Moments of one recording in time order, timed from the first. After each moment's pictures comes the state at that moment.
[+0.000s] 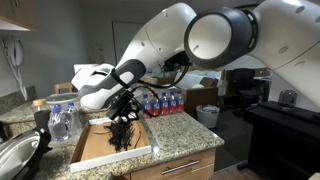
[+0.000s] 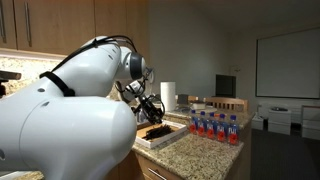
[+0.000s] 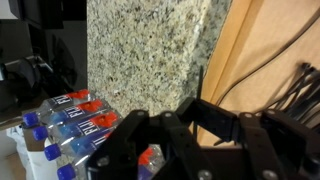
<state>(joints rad) 0.62 0.86 0.02 -1.16 -0.66 1.60 0.69</state>
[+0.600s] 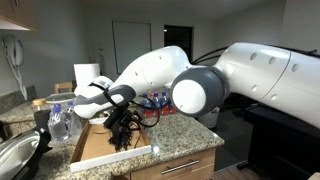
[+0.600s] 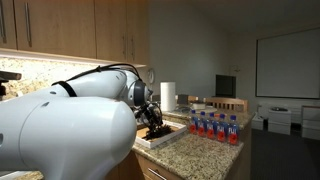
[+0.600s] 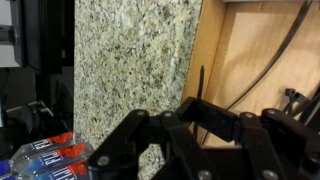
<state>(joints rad) 0.61 1.20 0.02 -0.67 -0.55 1.31 0.65</state>
